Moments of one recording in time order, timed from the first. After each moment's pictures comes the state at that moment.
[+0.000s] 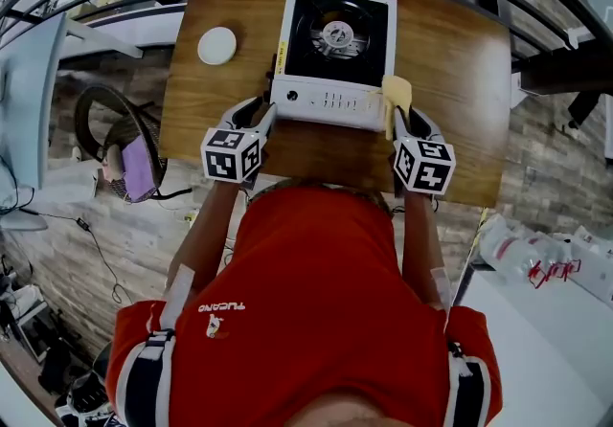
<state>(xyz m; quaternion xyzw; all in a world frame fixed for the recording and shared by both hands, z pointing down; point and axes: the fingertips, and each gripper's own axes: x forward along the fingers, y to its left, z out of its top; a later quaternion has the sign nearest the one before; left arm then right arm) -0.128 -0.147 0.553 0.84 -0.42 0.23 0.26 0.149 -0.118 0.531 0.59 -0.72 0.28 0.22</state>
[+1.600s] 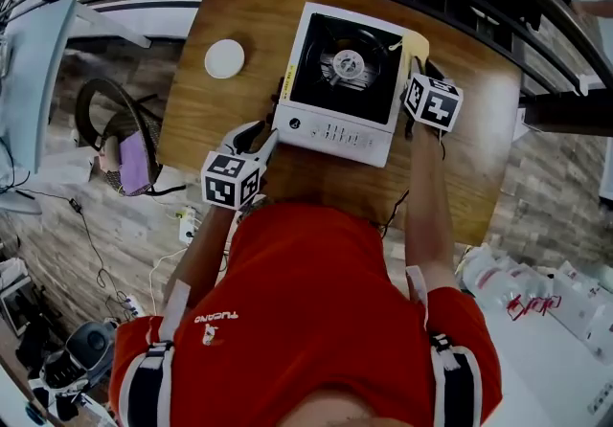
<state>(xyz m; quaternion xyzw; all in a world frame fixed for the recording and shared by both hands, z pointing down) -0.128 -0.147 0.549 0.83 -0.43 0.24 0.28 0.186 -0.314 0.529 0.62 -0.71 0.23 0.23</state>
